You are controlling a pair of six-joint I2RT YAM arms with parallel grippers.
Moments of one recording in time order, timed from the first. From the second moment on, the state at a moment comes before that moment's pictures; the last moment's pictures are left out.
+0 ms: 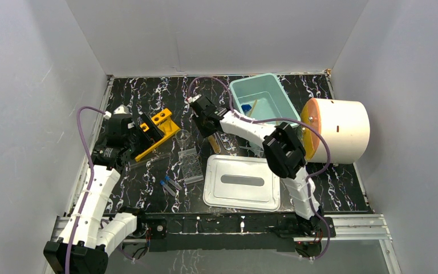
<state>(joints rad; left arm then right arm) -0.15 0.92 0.94 -0.74 -0.02 -0.70 0.86 2.13 1.76 -0.60 0.15 0.18</state>
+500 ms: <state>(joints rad) -0.15 0.94 0.94 -0.76 -0.04 -0.68 0.84 2.34 2.00 -0.63 0.19 0.17</state>
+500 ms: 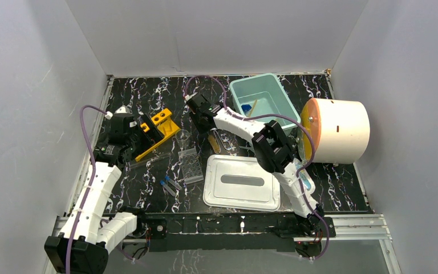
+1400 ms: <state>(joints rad) -0.15 0.96 0.94 -0.76 -0.05 -0.68 0.82 2.45 2.14 -0.72 0.13 0.14</state>
